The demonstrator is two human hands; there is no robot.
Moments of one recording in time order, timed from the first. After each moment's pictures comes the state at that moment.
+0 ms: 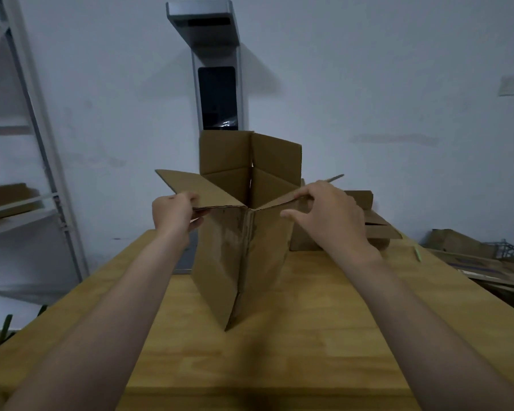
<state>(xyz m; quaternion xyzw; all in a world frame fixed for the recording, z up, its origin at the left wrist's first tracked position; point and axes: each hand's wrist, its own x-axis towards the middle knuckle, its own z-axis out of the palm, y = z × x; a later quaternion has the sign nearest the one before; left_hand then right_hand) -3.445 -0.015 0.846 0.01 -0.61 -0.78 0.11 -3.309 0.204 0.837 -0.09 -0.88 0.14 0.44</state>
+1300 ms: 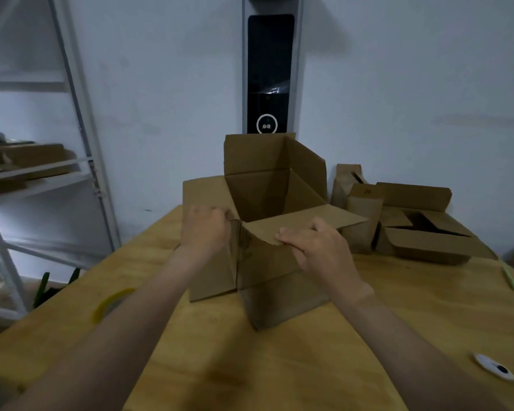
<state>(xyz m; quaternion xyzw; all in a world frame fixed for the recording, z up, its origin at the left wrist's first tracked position) -3.599 -0.035 0.757 -0.15 -0.95 -0.12 0.23 -3.499 0.192 0.728 0.18 -0.86 0.06 0.47</state>
